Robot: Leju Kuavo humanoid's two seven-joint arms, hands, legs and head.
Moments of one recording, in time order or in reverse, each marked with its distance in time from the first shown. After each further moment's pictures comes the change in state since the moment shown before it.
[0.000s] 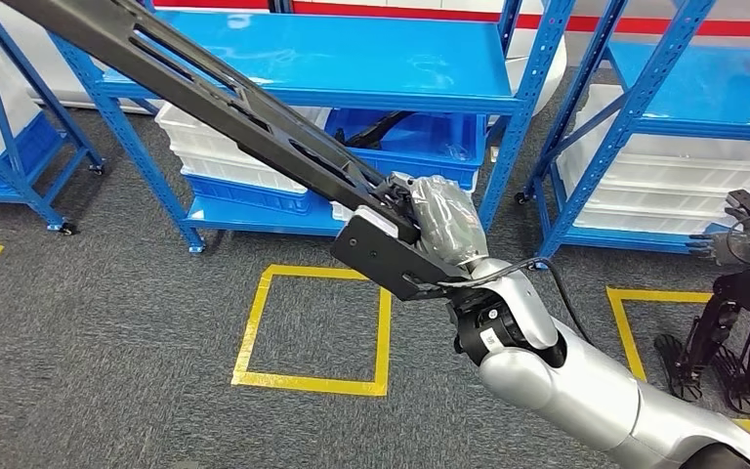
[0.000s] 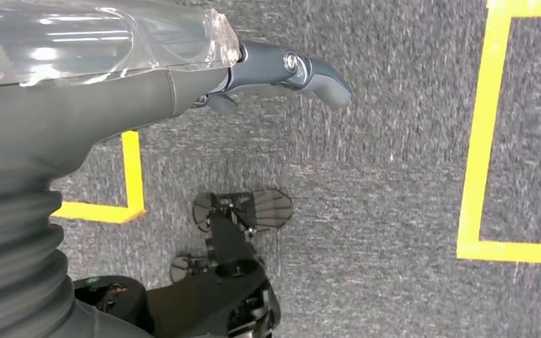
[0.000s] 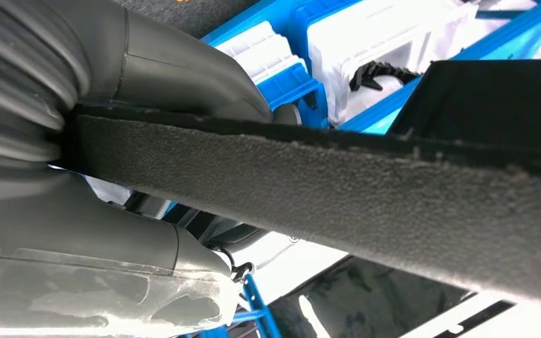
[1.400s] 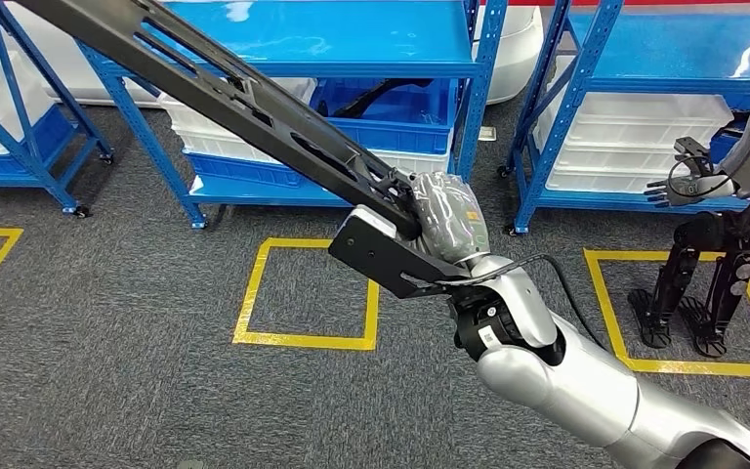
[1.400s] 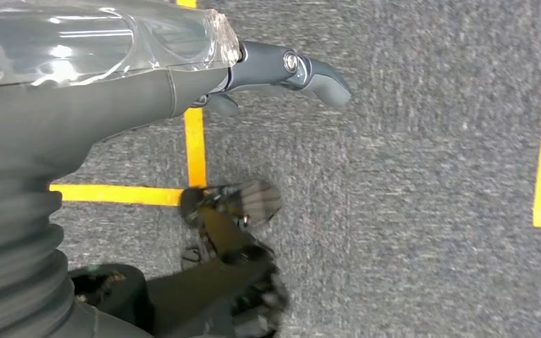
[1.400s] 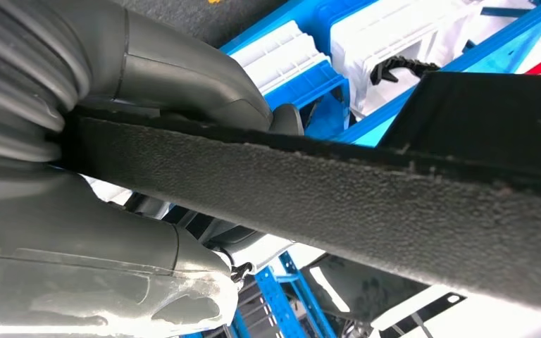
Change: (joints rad) left arm -0.001 0.005 -0.002 0.000 -0.016 0.011 0.000; right arm -0.007 0.001 0.006 0.014 0.059 0.003 0.005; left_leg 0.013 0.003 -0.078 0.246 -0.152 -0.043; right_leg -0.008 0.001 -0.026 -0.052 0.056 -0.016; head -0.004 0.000
